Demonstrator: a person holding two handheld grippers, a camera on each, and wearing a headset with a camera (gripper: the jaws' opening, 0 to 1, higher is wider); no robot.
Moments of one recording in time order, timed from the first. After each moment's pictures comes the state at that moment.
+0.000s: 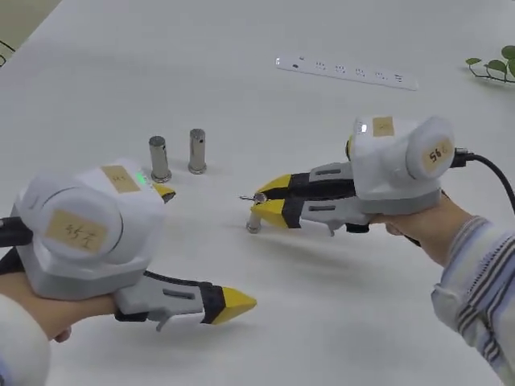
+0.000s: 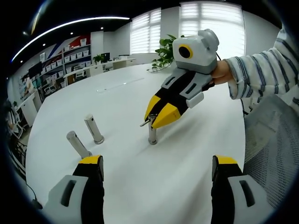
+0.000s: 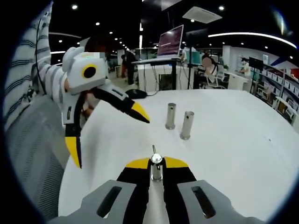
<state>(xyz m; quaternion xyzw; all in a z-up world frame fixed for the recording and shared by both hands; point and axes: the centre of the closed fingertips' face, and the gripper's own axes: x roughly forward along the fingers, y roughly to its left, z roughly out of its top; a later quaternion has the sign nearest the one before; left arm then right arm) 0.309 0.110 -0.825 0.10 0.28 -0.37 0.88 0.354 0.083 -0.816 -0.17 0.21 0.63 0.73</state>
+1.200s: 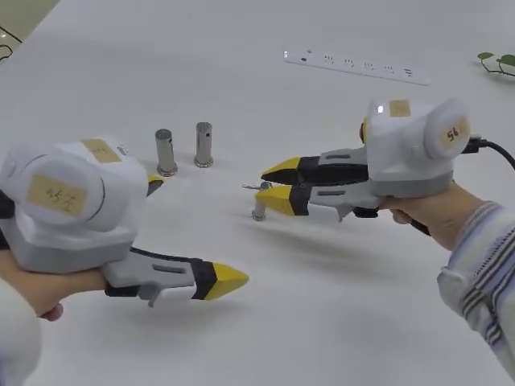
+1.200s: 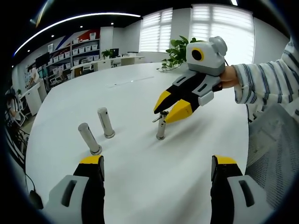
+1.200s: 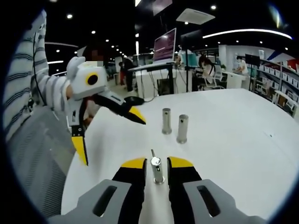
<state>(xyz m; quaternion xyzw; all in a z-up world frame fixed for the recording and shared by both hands) 0.318 0.131 -0.824 0.07 0.29 -0.35 0.89 0.361 0.083 -0.808 -0.13 0.21 0.63 0.74</state>
